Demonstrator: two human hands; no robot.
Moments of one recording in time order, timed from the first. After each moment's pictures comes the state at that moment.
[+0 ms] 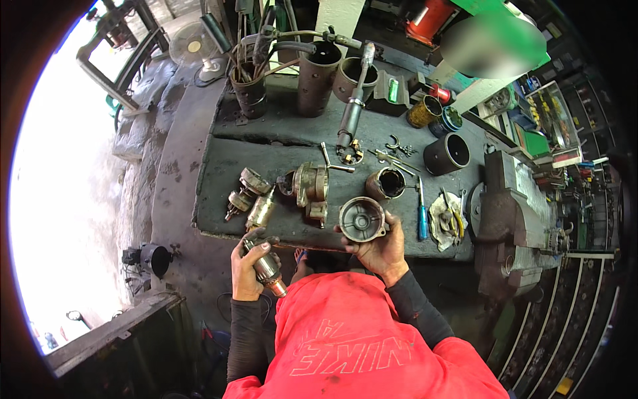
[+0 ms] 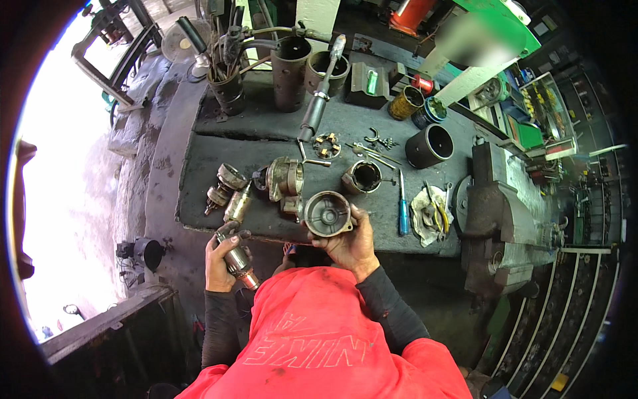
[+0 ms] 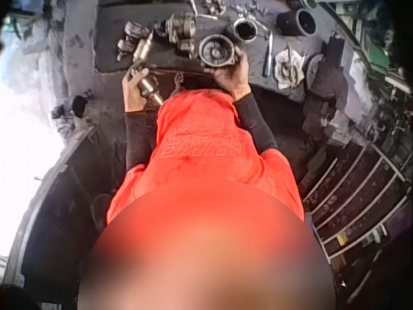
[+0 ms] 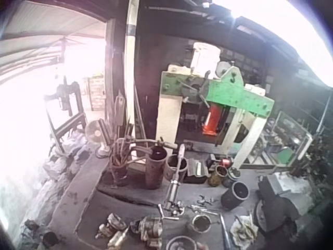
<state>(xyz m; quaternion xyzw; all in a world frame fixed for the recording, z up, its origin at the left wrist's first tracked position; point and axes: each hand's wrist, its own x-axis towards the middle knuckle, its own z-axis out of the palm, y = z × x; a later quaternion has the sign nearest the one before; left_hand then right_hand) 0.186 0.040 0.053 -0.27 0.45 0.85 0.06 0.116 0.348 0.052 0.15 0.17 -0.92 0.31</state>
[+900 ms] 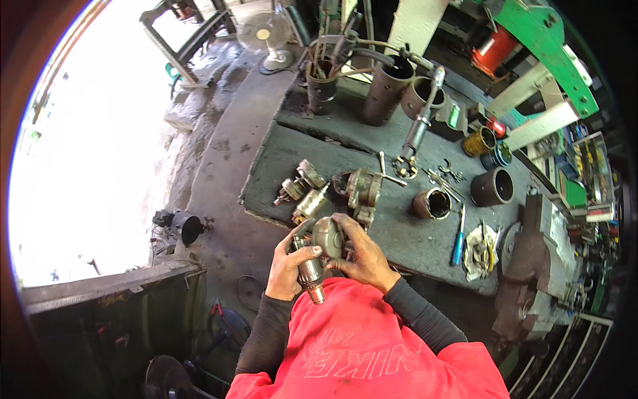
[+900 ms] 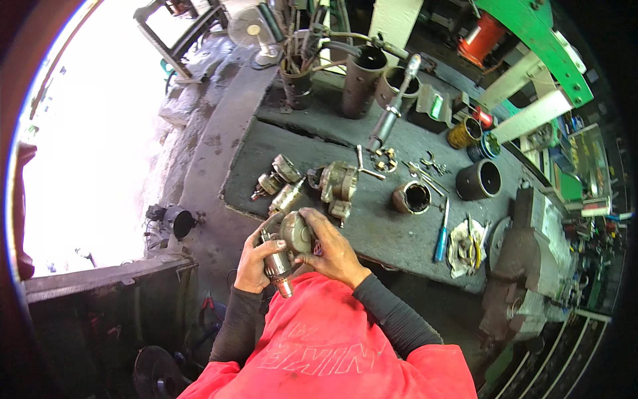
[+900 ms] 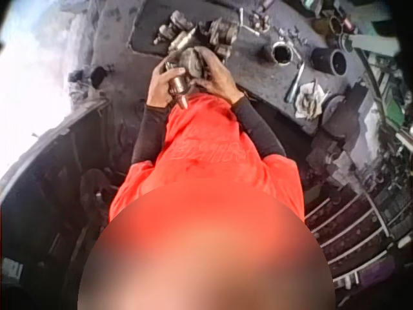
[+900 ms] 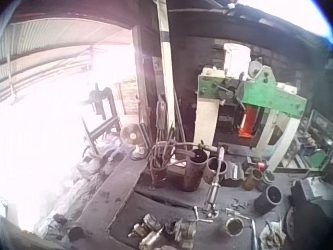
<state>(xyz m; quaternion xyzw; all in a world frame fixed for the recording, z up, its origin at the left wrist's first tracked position) 0.201 0.055 0.101 -0.24 0.36 0.90 0.03 0.124 0.252 0.067 -0.33 0.77 -0.53 0.14</state>
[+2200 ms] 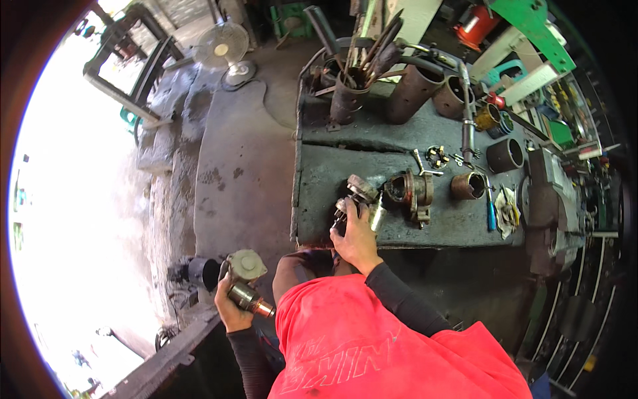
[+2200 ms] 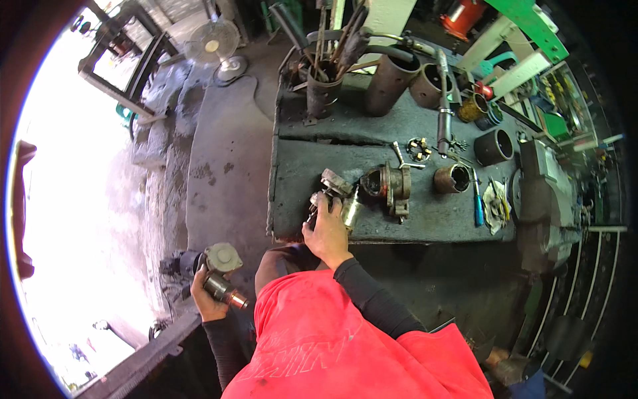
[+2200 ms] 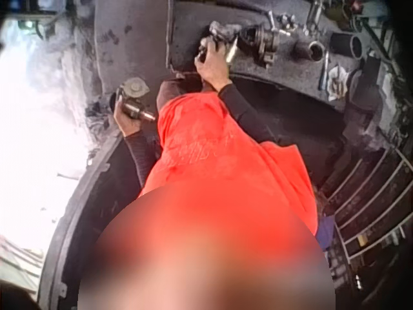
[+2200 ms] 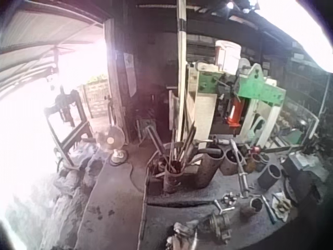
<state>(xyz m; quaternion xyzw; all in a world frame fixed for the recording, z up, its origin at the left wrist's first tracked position) 0.249 -0.285 0.045 -0.38 0.35 0.85 -0.07 0.107 0.014 0.015 0.03 0.94 -0.34 0.06</state>
